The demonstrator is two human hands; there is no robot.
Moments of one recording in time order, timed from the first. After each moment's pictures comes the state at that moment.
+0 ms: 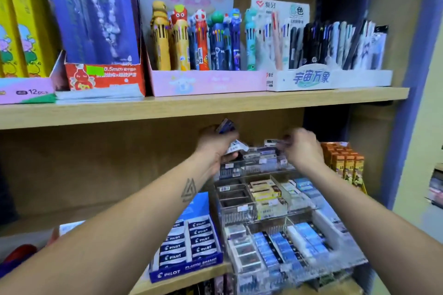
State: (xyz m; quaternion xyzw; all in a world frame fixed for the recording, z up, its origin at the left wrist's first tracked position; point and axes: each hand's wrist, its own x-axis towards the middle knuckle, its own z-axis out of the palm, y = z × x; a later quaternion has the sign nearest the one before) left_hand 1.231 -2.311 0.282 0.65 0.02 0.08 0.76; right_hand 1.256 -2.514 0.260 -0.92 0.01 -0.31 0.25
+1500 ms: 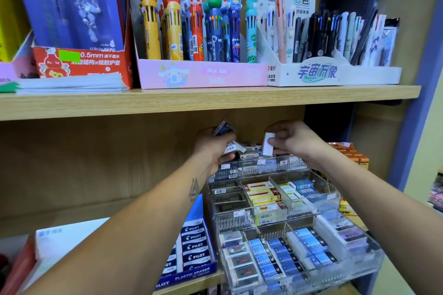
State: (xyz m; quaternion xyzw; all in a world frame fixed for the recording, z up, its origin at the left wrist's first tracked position) left_hand 1.258 -2.313 0.270 0.64 0.03 0.08 0.76; right_hand 1.268 -2.515 0.280 -0.81 -0.12 -0.10 0.57
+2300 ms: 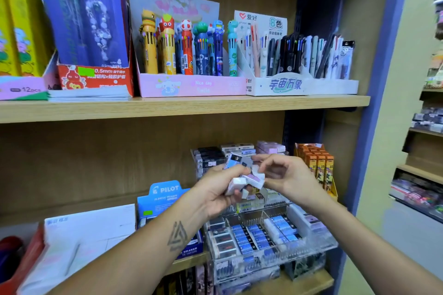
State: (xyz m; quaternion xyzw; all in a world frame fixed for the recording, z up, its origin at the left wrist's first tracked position) left_hand 1.153 -2.344 0.239 0.57 -0.03 -0.14 0.81; right_hand 1.158 -2.533 0.234 -0.79 -0.27 -0.15 0.53
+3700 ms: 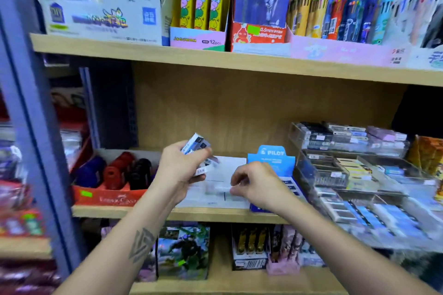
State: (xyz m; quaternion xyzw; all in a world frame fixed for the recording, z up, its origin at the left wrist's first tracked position) left_hand 1.039 -2.083 0.193 0.63 0.13 0.23 0.73; right_hand 1.102 -2.253 0.175 -0.91 -0.33 -0.07 0.24
